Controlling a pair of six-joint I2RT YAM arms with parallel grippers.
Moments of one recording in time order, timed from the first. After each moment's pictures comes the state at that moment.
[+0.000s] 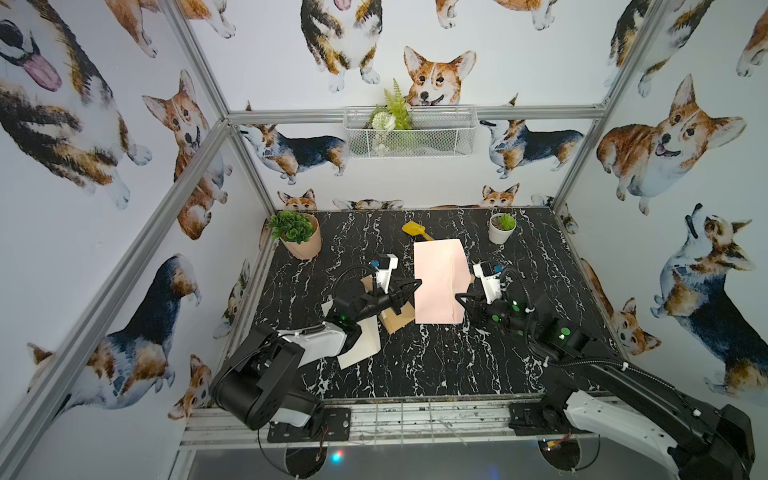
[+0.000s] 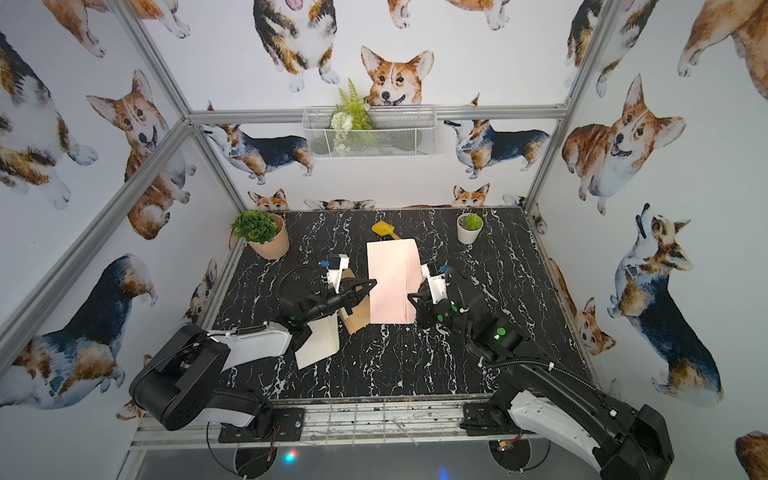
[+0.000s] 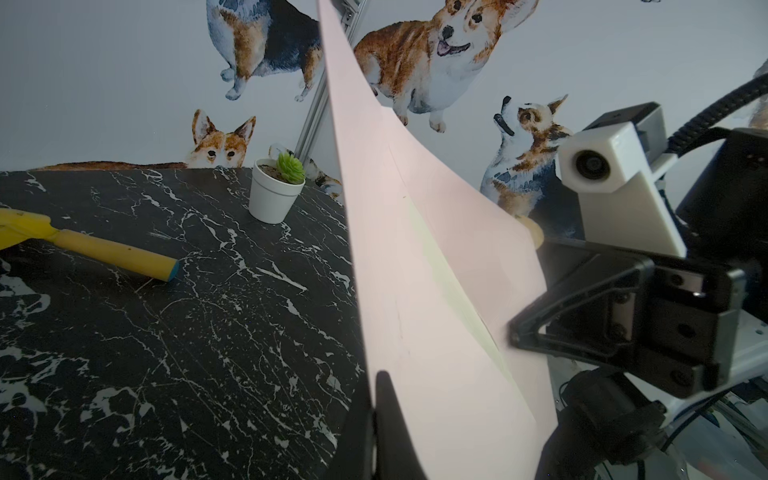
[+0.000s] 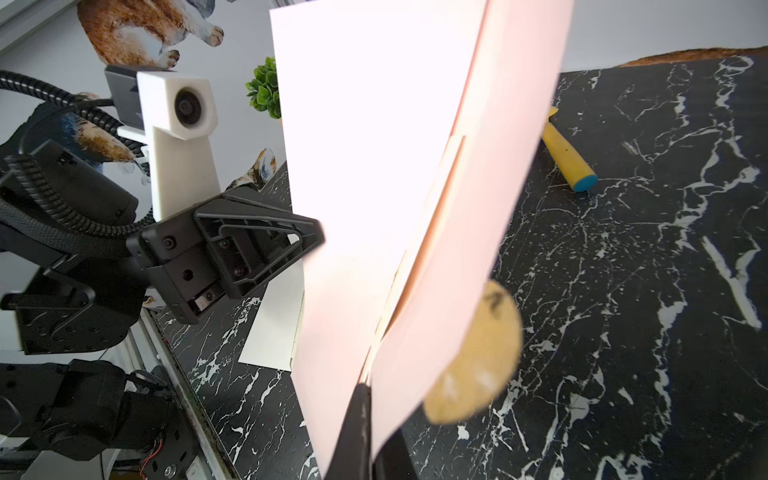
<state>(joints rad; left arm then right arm) -0.56 1.44 0.47 1.00 0.59 -0.49 0.76 0.85 0.65 -0.21 -0.10 0.42</state>
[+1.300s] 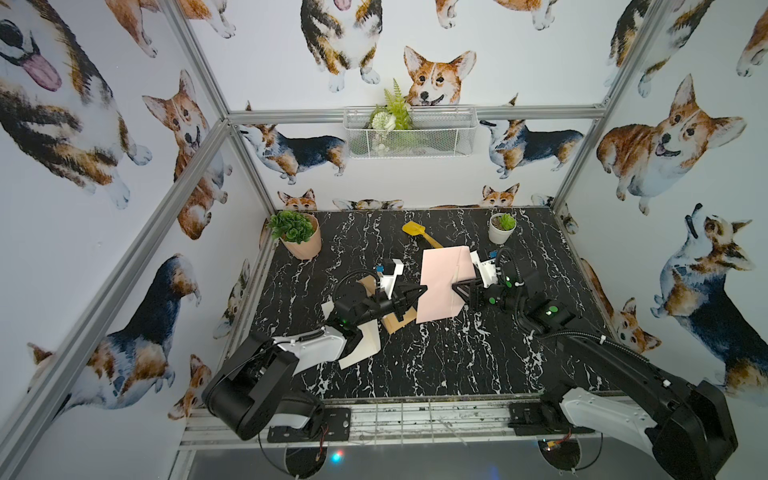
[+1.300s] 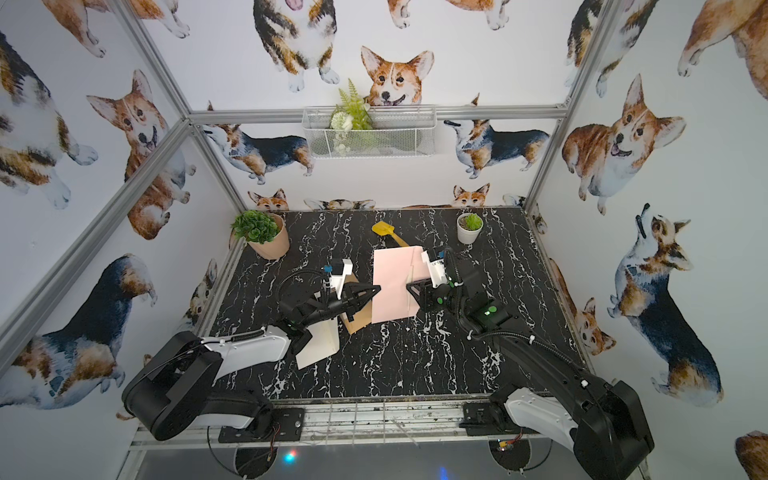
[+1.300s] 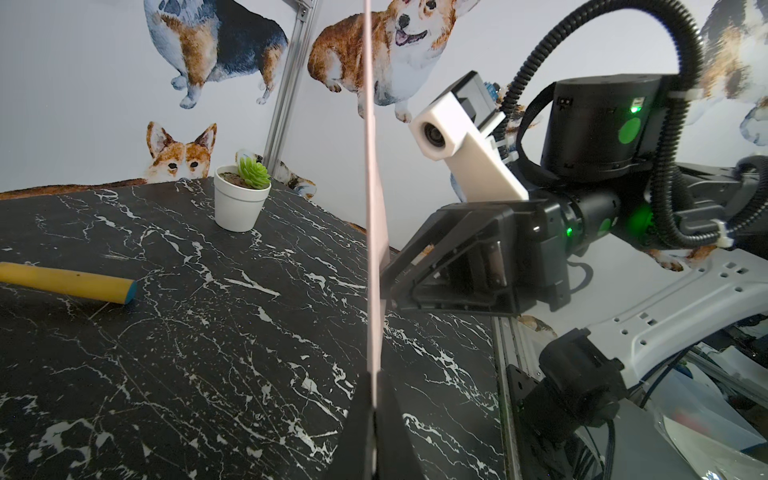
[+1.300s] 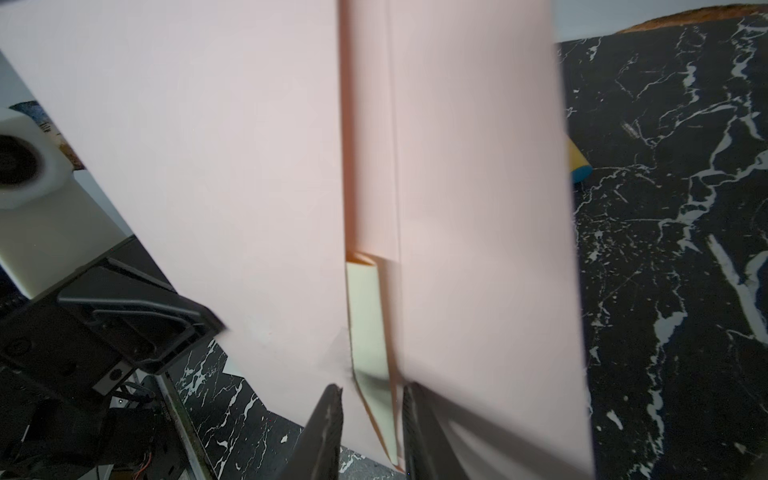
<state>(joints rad) -0.61 1.40 0.46 0.99 0.62 -0.44 0.59 1.06 0.71 -0.14 -0.30 0.38</state>
